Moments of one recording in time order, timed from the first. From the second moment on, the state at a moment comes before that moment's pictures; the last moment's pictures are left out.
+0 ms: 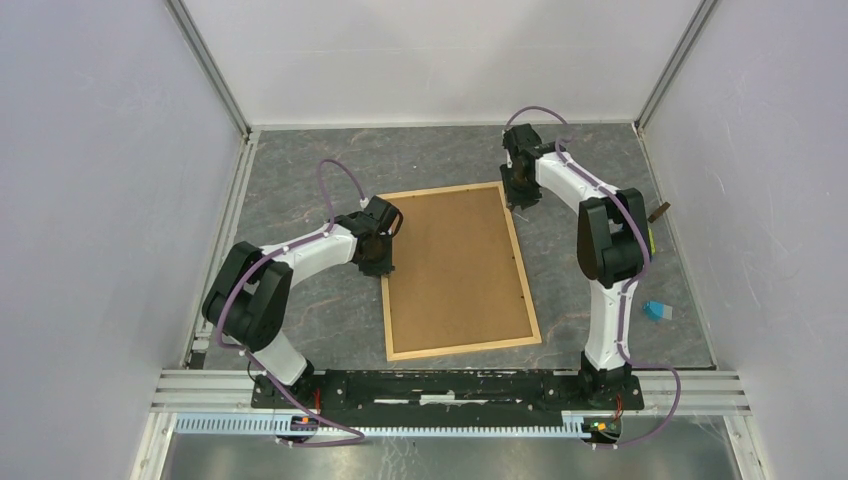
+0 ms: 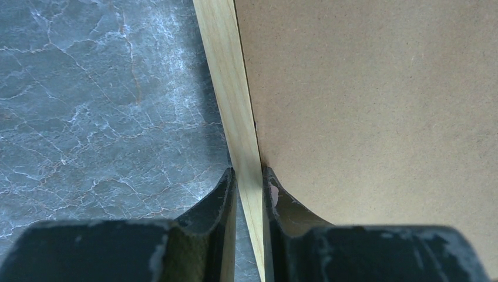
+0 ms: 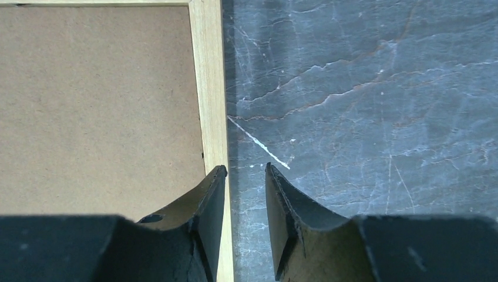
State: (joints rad) left arm -0.53 1.64 0.96 -0.53 -0.10 -0.49; right arm 0.29 2.09 1.66 -0.73 0.12 0.15
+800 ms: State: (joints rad) left arm -0.53 1.64 0.96 -0.53 -0.09 -0.49; right arm 0.29 2.13 1.66 -0.74 0.07 0.15
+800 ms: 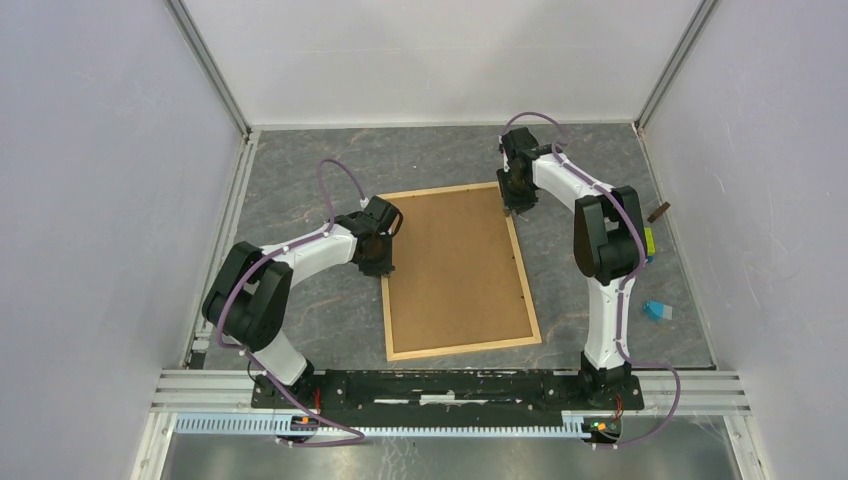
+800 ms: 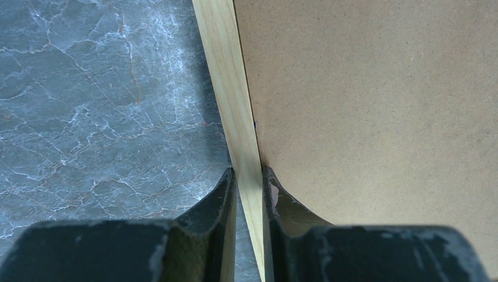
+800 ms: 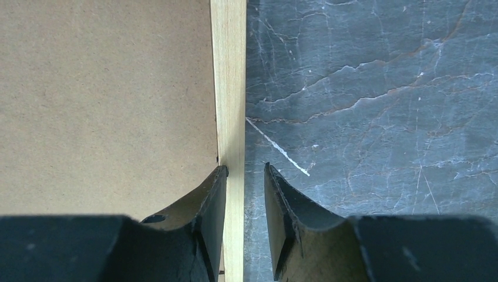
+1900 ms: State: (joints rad) left arm -0.53 1.64 0.96 -0.53 -0.09 -0.49; right arm 0.29 2.16 1.68 -0.71 0.05 0.16
